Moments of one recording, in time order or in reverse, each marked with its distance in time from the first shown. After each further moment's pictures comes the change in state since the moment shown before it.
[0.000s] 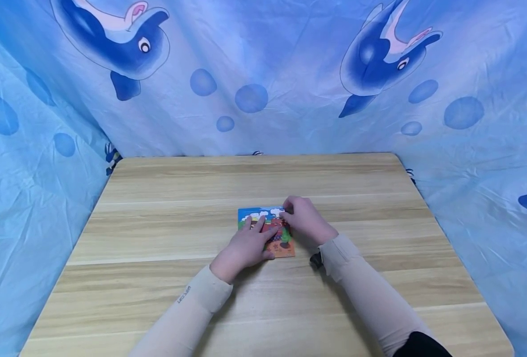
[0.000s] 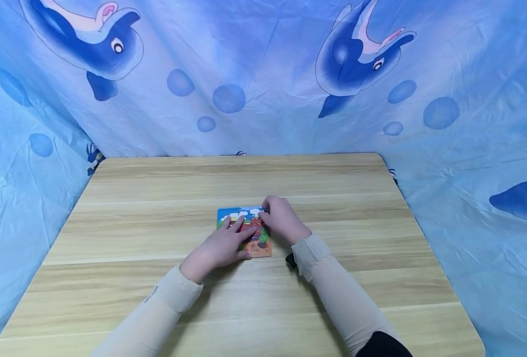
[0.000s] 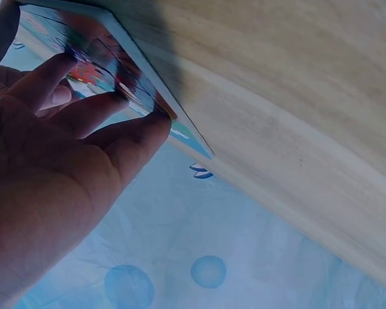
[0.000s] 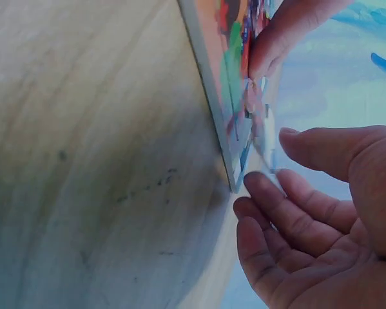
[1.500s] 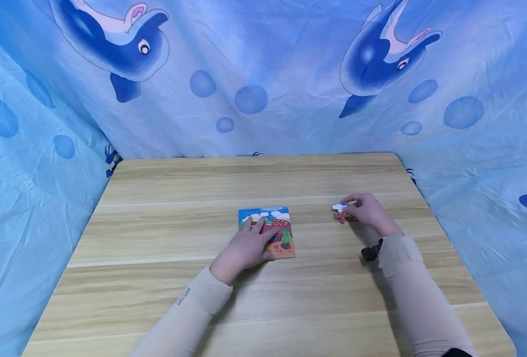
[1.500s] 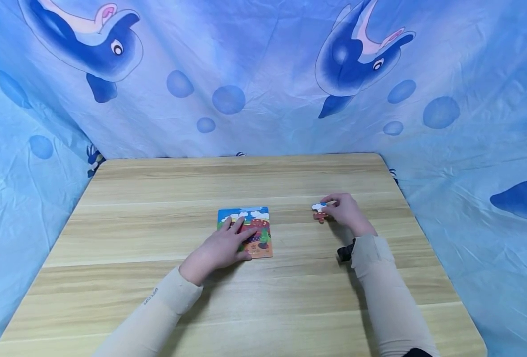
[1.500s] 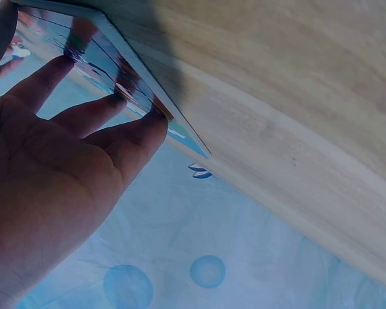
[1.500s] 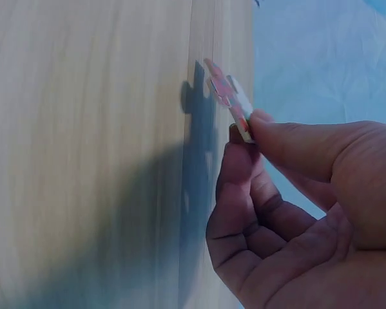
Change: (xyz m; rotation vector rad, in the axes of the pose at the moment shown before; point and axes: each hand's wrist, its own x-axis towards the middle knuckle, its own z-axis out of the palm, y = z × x) left_hand 0.000 -0.003 0.004 0.006 0.005 -0.010; right_hand -0.040 0.122 -0.101 0.208 0.026 0.247
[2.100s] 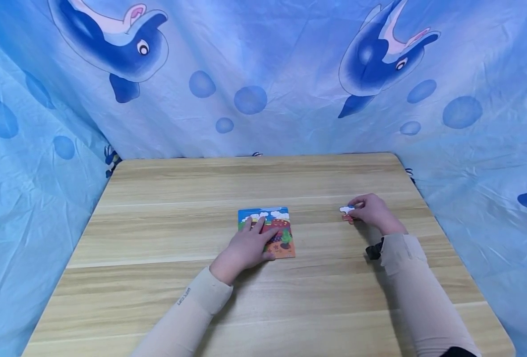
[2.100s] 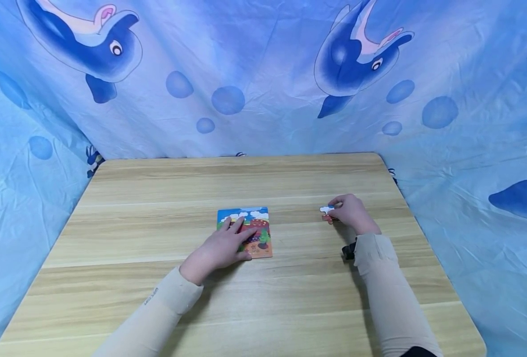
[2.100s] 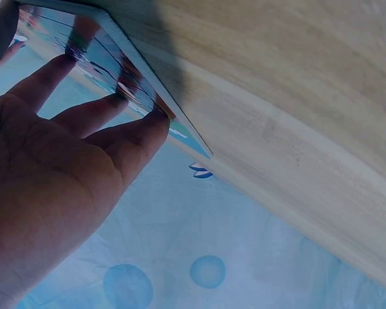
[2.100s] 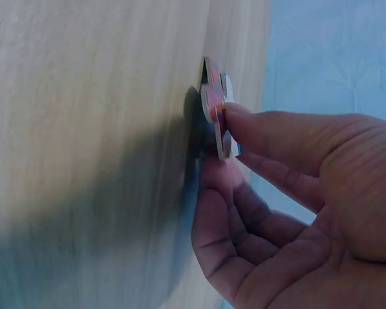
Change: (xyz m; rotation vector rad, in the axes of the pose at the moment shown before) left_hand 0.001 0.001 0.000 -0.006 0.000 -0.004; right_hand -0.001 0.009 -0.012 -0.162 0.002 0.063
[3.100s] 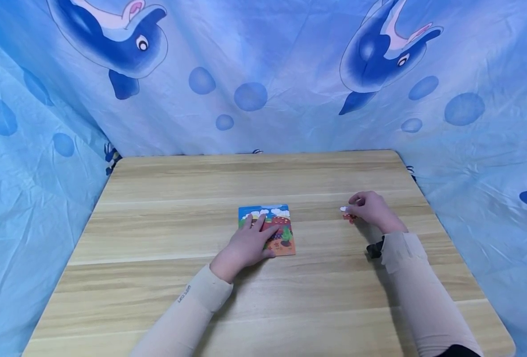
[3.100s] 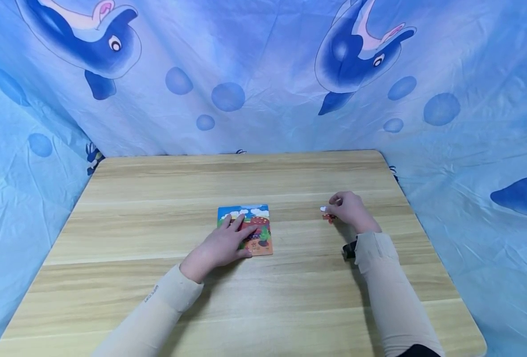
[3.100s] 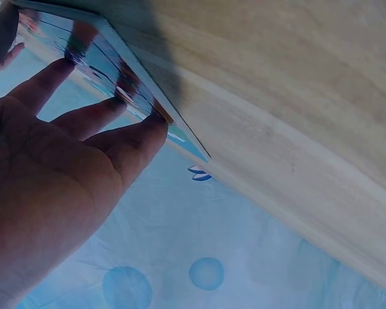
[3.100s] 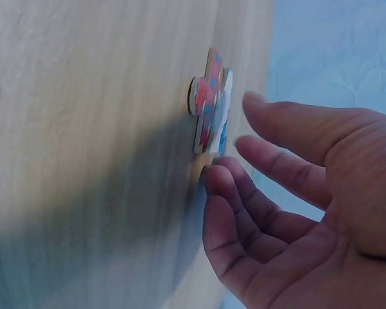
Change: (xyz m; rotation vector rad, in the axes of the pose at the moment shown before) left_hand 0.000 -0.001 0.002 -0.009 0.010 0.020; right_hand 0.002 0.000 0.002 -0.045 0.030 -0.051
